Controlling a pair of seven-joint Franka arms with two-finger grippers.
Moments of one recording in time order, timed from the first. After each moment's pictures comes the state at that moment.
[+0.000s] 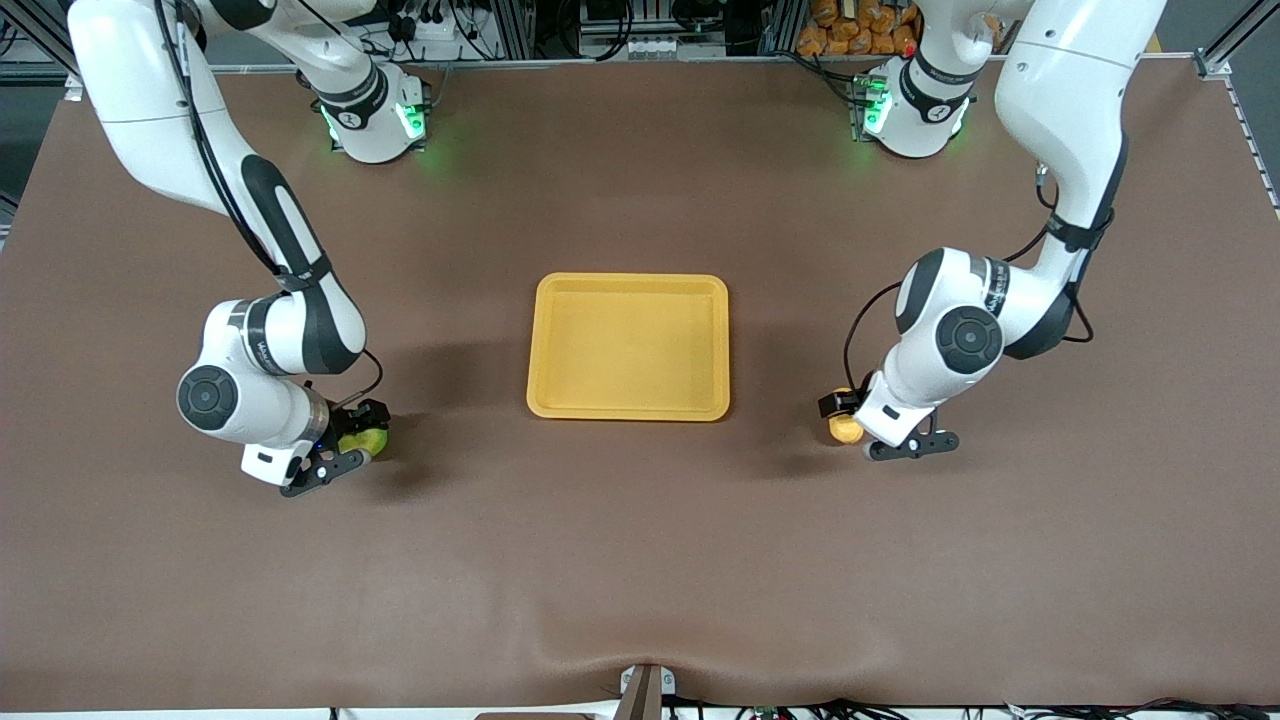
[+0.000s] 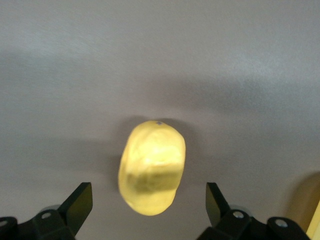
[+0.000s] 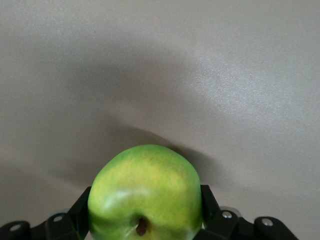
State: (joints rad) left arm -0.19 0.52 -0.14 -1.89 0.06 2.38 -0.47; right arm 0.11 0.60 -0.03 -1.80 0.08 2.30 -0.40
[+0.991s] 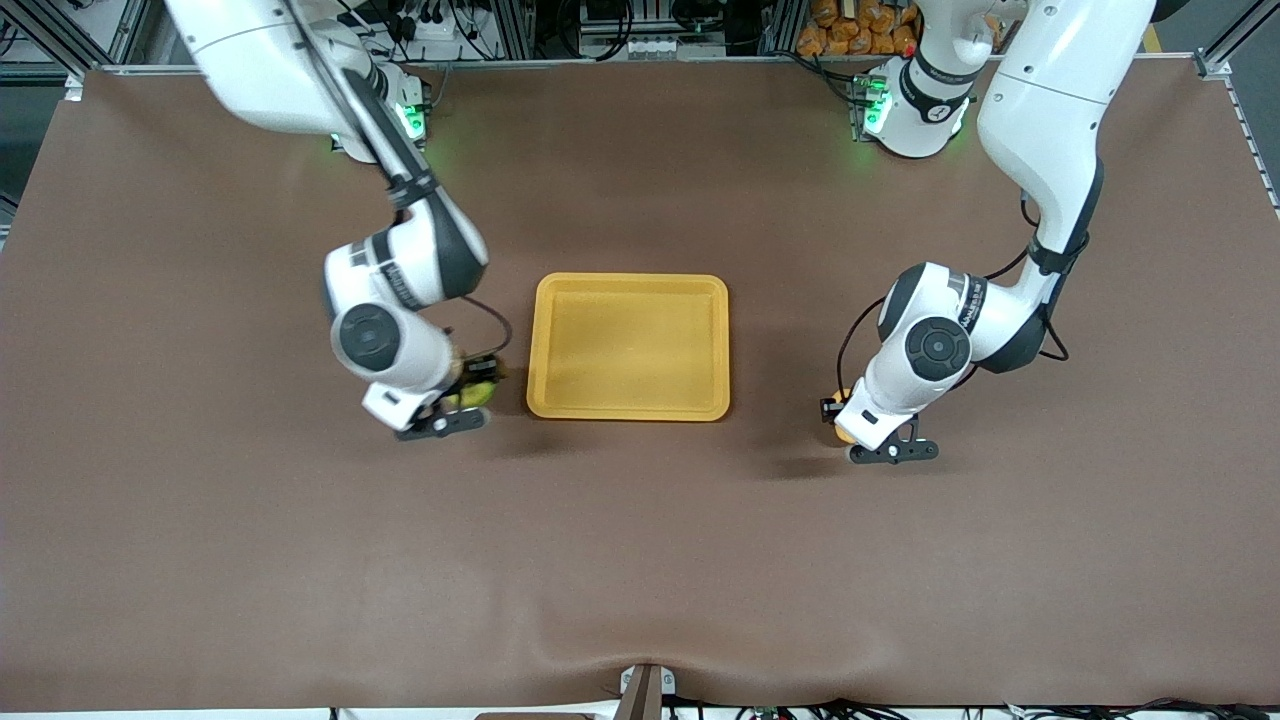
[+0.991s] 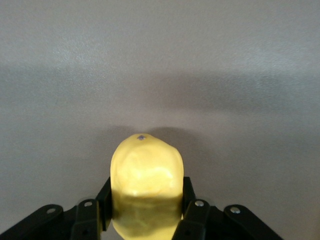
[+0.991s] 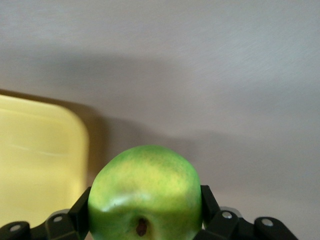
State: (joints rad) left arm -0.19 0.57 -0.14 -1.87 0.15 2.41 -0.47; right arm 0.45 0.49 0.00 -1.80 0.10 2.14 0.27
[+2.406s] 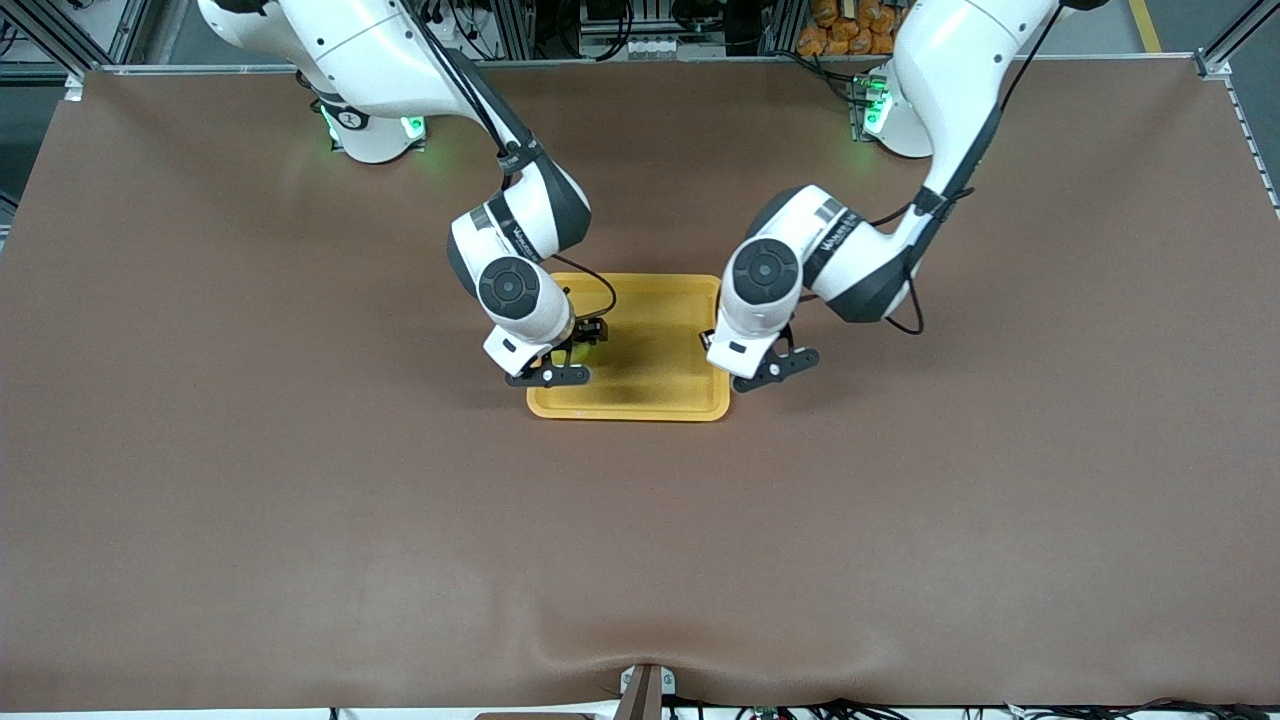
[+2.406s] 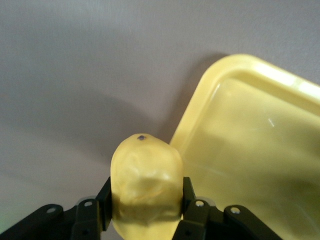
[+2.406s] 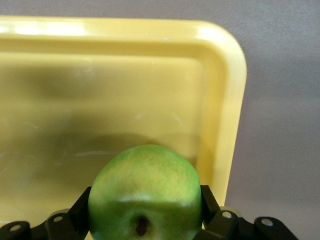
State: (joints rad) left arm -0.37 0.53 -0.34 -1.78 0.15 2.09 -1.17; right arm 0.67 0.57 -0.02 -1.82 0.23 2.25 0.48
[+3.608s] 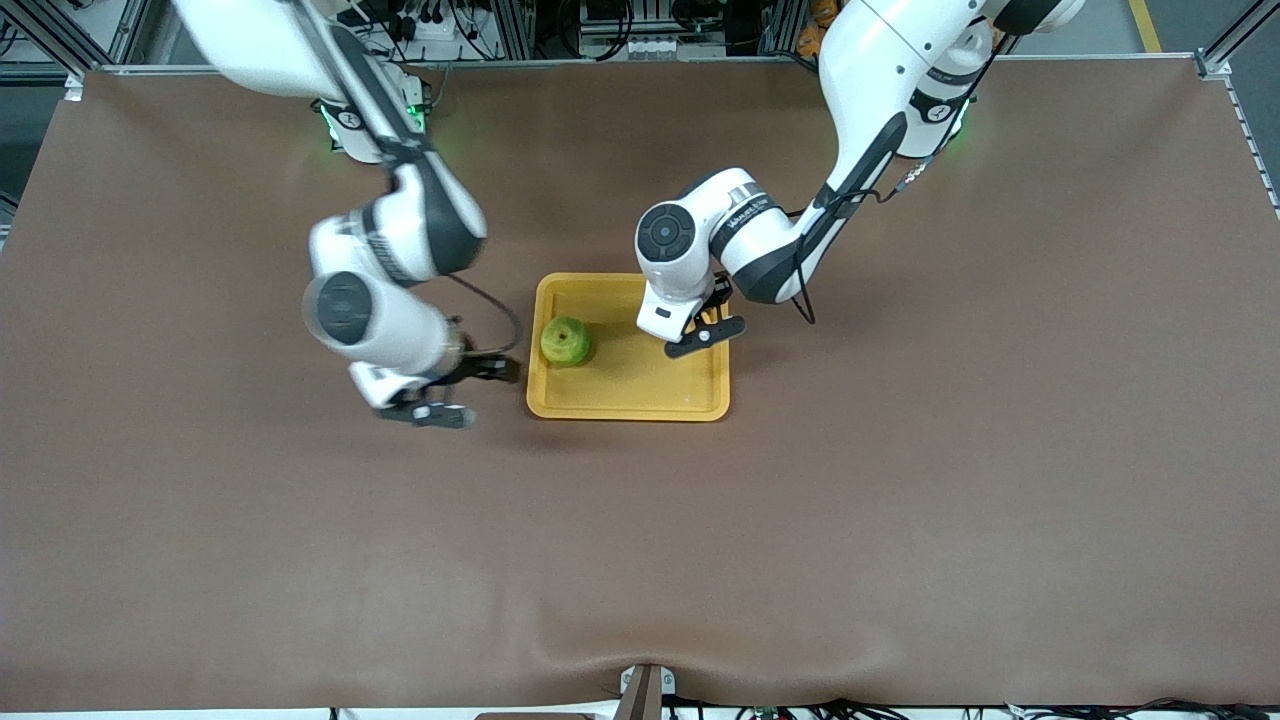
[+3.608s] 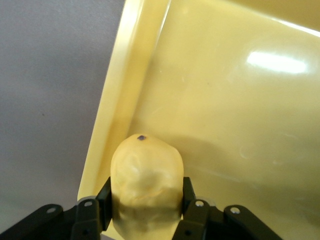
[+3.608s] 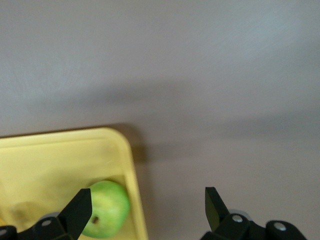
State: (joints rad) left arm -0.53 0.63 -0.34 -1.73 0.27 2.12 -1.29; right arm 0.40 0.36 -0.05 -1.79 0.23 2.08 0.37
